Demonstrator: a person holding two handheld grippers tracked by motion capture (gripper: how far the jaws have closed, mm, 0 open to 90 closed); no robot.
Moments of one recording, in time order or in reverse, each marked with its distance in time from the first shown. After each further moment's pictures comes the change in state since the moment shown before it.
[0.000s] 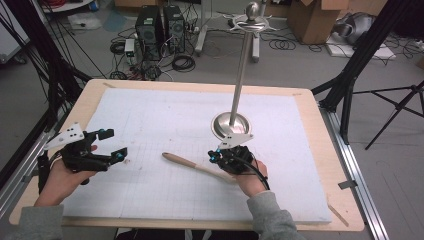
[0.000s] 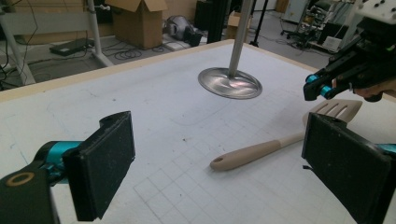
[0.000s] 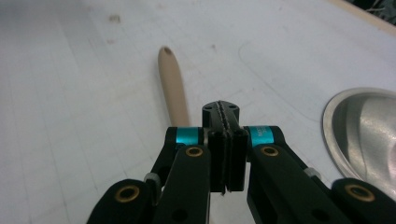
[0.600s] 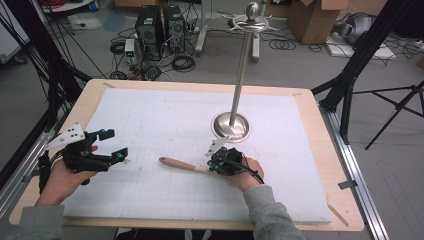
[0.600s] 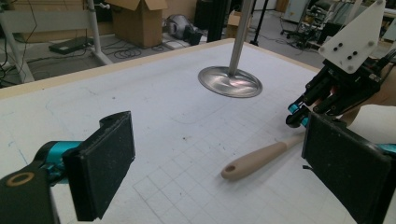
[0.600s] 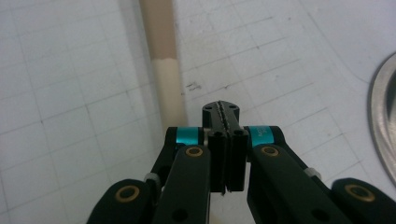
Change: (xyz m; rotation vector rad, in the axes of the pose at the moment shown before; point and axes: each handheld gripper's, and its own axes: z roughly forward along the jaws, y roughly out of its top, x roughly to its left) left arm 0.001 -0.002 0.002 0.009 -0.005 -0.001; right arm 0.000 -0.008 0.040 0.288 0.039 -0.162
